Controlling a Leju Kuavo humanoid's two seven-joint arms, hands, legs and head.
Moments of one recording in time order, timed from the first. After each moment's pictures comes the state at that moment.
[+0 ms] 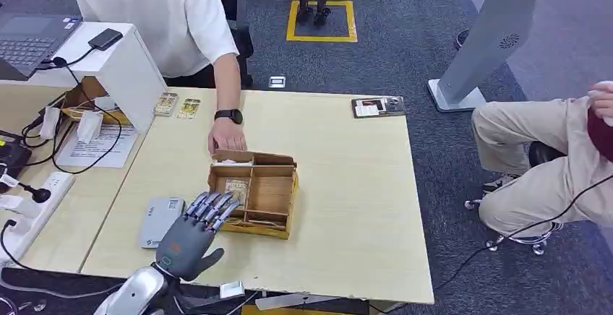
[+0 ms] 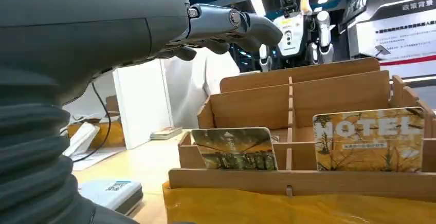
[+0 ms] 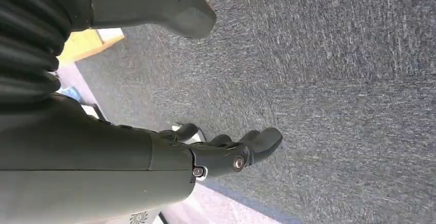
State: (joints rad) left arm 0.01 0.21 -0.44 -1.51 -1.35 0.34 -0.20; right arm -0.12 -0.01 1.48 0.01 -1.46 -0.69 0.00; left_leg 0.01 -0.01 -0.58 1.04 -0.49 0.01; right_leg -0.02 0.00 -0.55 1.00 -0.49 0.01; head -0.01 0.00
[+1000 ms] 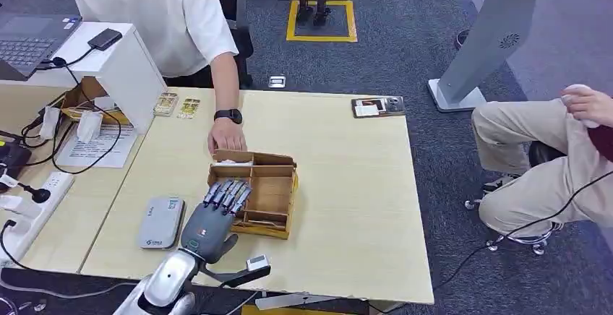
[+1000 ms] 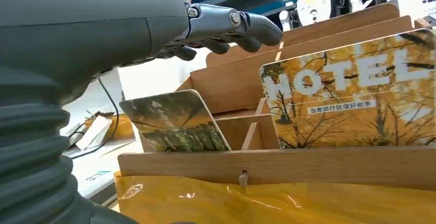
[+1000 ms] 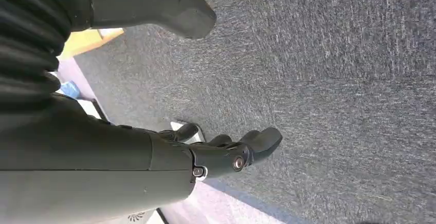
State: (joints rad) left arm -0.12 0.08 -0.49 -1.28 -1.46 0.35 -0.02; right arm -0.12 -0.01 1.48 0.01 -1.43 -0.69 0.02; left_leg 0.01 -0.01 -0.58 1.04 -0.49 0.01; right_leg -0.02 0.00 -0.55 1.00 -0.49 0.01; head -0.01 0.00
